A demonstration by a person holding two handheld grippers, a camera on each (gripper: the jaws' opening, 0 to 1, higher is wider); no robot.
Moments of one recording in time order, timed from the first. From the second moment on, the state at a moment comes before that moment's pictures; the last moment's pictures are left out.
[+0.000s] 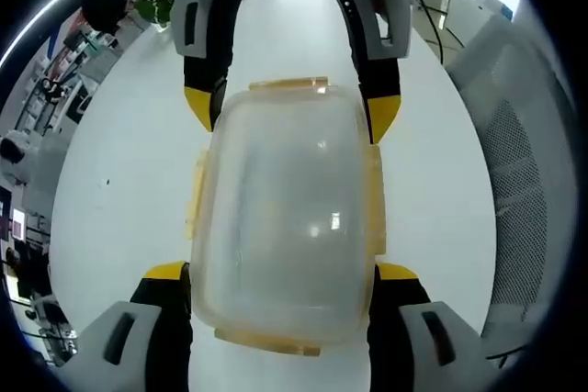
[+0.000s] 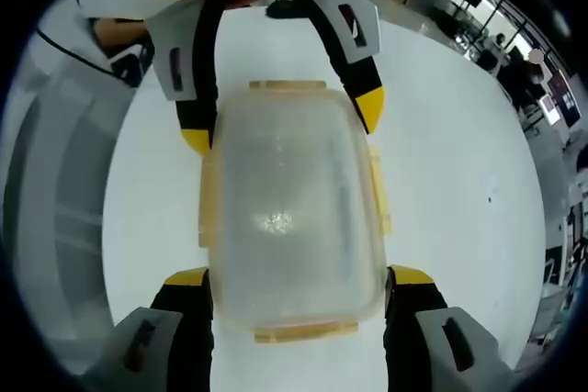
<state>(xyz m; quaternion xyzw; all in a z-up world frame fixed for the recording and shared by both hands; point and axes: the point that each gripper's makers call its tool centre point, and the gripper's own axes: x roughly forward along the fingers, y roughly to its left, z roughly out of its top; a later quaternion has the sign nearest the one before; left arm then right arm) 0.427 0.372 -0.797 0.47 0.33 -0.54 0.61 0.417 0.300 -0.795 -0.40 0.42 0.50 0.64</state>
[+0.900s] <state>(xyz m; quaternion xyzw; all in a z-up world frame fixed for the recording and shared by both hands) 0.455 0.370 -0.797 0.47 0.33 -0.54 0.61 0.443 0.298 -0.795 -0.42 0.42 0.50 0.63</state>
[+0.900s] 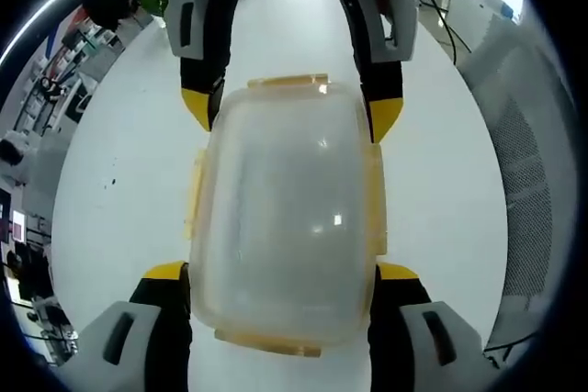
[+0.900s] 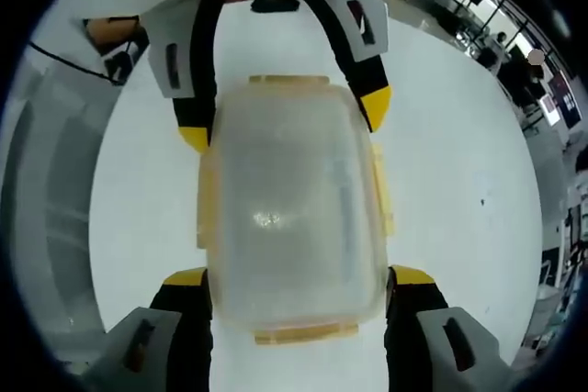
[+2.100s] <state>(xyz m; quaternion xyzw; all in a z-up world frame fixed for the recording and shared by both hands) 0.451 0.371 -0.779 0.42 0.32 -0.51 0.68 0.446 0.291 -0.771 -0.39 0.38 0.46 0.70</state>
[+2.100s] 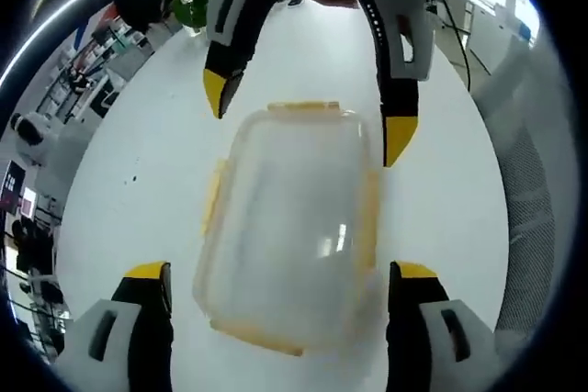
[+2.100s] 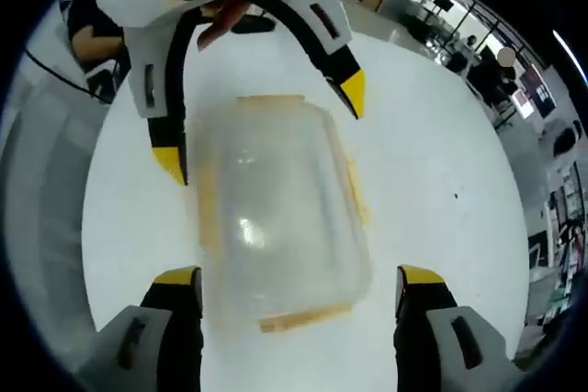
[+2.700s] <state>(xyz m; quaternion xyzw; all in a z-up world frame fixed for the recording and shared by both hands) 0.443 0.375 -0.763 0.33 0.32 -0.49 0.75 0.438 0.291 -0.758 -0.29 0.36 0.42 0.78</state>
